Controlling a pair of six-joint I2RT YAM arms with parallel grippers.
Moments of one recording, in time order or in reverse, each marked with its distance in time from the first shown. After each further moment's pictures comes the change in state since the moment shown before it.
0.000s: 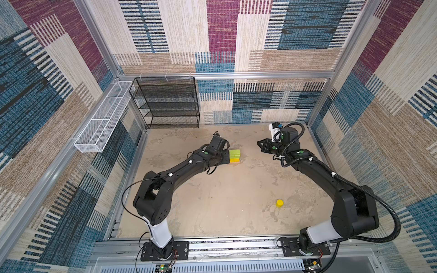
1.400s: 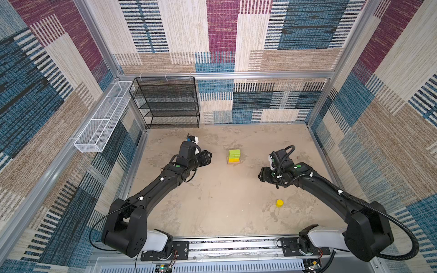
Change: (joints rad) left arm 0.229 -0.351 -0.384 0.264 0.204 -0.006; right arm 0.197 -0.183 -0.179 -0.548 0.280 0.138
